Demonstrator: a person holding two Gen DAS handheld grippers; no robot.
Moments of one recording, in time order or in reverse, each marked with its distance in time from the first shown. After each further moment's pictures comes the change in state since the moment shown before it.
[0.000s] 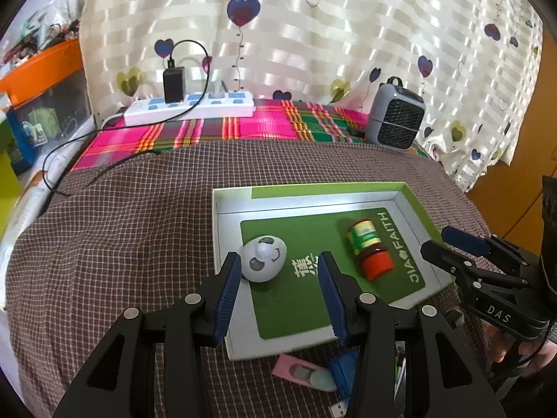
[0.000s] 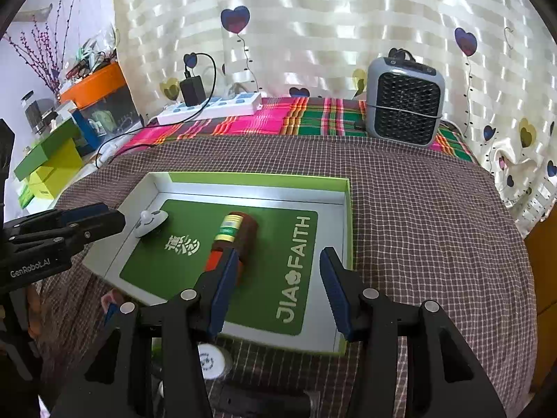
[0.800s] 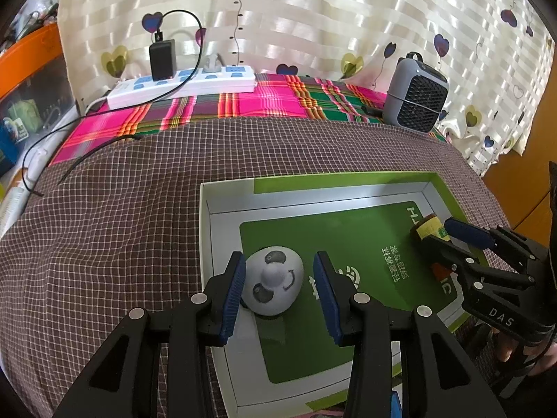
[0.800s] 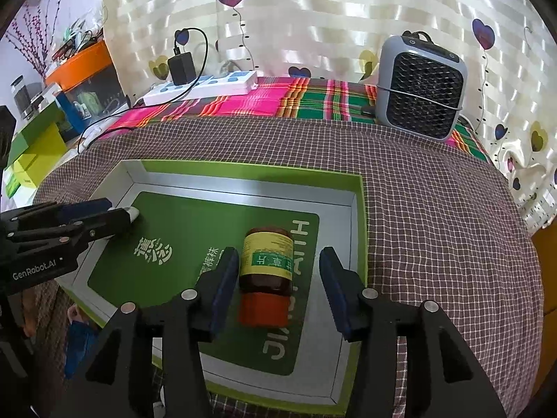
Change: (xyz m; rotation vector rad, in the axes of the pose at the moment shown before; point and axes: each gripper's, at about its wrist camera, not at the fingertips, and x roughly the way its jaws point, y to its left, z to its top) left arm 0.061 0.007 0.015 0.009 0.092 0.013; right arm 0.047 -0.005 0.011 -0.029 0.074 -0.024
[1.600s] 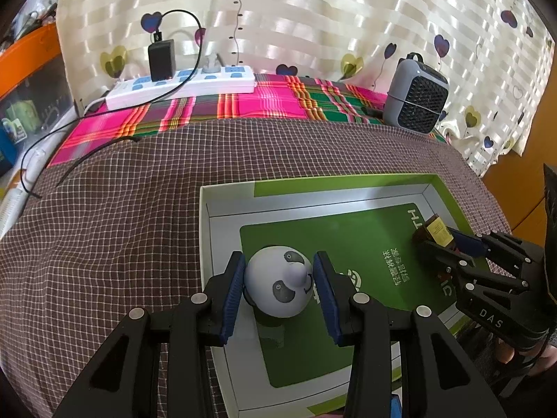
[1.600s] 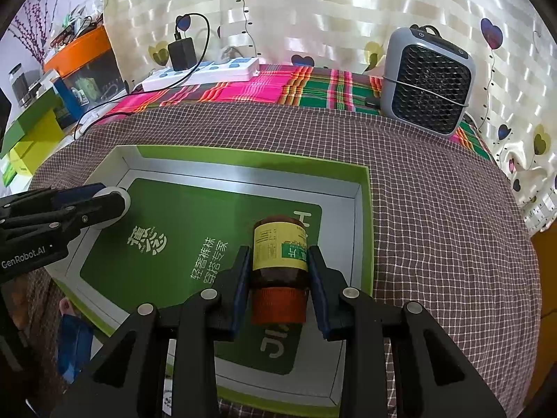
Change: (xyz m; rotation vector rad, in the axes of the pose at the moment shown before) left arm 0.002 0.003 0.001 0.002 -0.001 -0.005; right arm 0.007 0.002 0.000 -0.030 0.049 -0.012
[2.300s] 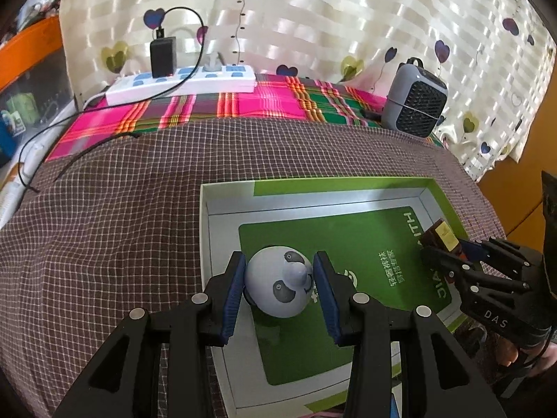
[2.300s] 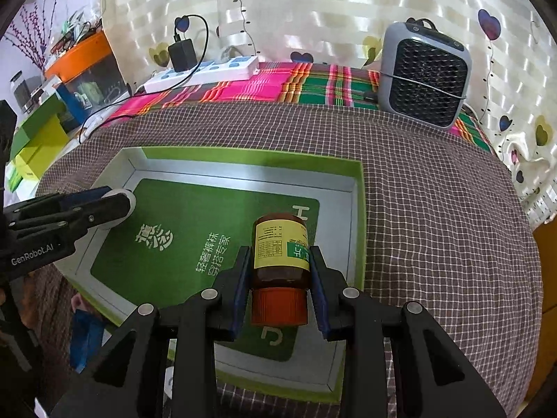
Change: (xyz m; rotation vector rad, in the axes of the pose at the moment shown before) left arm -0.002 0.000 0.000 -0.017 0.001 -0.018; right arm -0.003 -0.004 -0.002 0.023 0.028 0.029
